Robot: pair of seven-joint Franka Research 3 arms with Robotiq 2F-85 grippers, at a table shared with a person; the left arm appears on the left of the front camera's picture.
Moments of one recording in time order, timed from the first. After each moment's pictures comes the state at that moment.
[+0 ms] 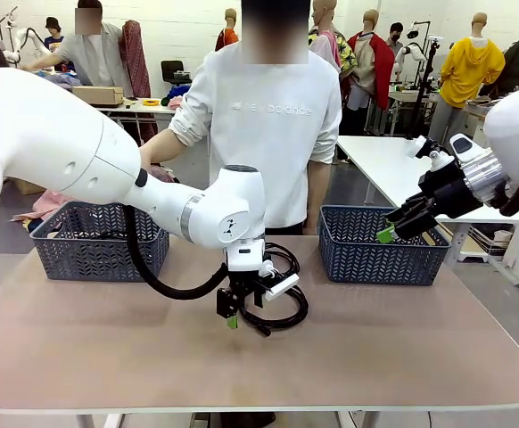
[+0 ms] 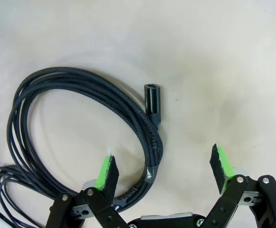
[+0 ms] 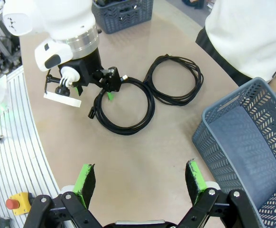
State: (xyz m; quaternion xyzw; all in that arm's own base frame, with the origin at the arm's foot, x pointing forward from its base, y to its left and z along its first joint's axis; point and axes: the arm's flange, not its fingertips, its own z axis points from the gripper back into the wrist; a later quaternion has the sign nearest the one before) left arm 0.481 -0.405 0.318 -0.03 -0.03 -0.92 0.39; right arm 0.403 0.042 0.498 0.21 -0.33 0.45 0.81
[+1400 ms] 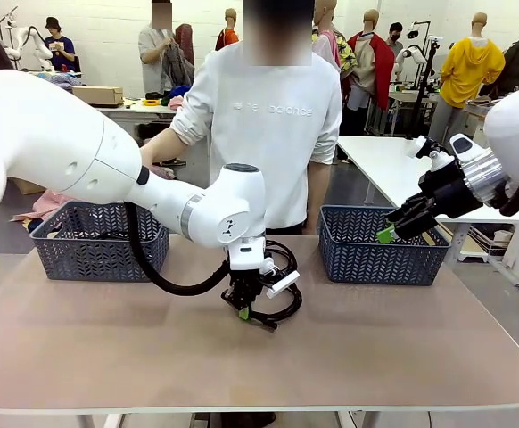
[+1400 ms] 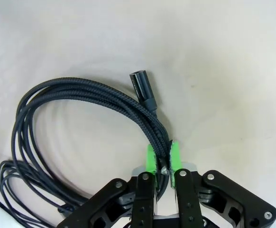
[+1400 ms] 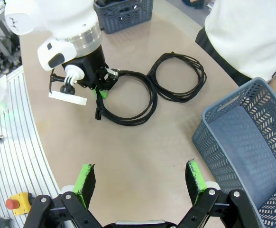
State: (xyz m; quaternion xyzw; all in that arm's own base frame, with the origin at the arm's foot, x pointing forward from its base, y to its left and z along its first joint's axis) left arm 0.487 -0.407 0.323 -0.01 -0.03 -0.92 0.39; right arm 0.403 0.042 0.498 0.21 -0.33 0.45 0.81
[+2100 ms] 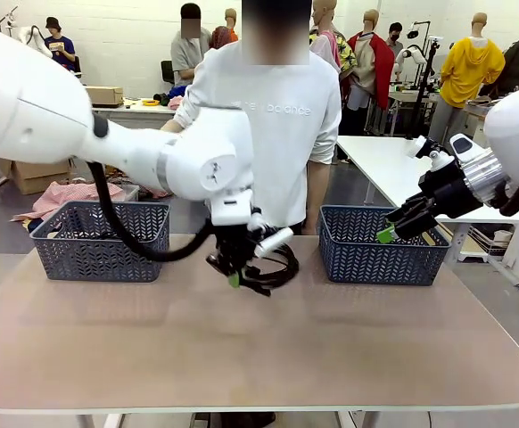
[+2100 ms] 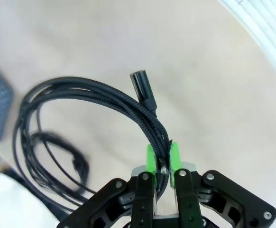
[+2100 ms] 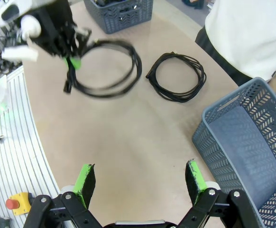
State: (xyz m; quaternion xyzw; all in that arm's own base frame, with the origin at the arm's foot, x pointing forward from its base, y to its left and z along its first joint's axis) left arm 0.457 -0.368 0.444 -0.01 -0.05 -0.92 0.40; right arm 0.403 0.042 0.498 0.21 -0.33 0.45 0.81
